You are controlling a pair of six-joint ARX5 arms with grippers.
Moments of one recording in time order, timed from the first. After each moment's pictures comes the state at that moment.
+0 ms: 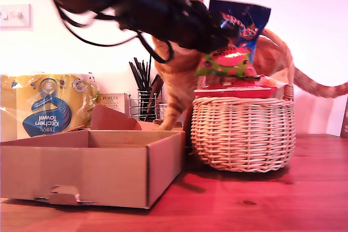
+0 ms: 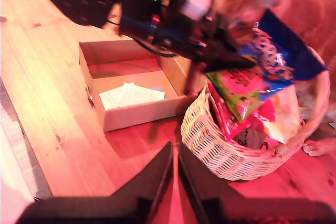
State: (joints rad) left arm -0.79 1.86 1.13 0.68 0.03 0.29; right arm 0.55 0.54 1.03 -0.97 -0.18 -0.42
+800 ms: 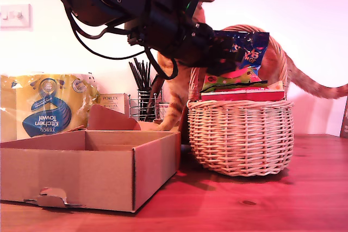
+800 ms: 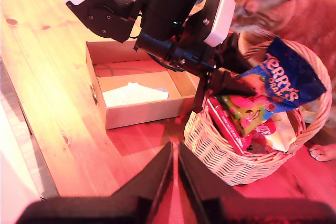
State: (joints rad) left arm -0.80 1.90 1.16 0.58 0.02 0.29; right arm 0.55 0.54 1.03 -0.97 -0.20 -0.42
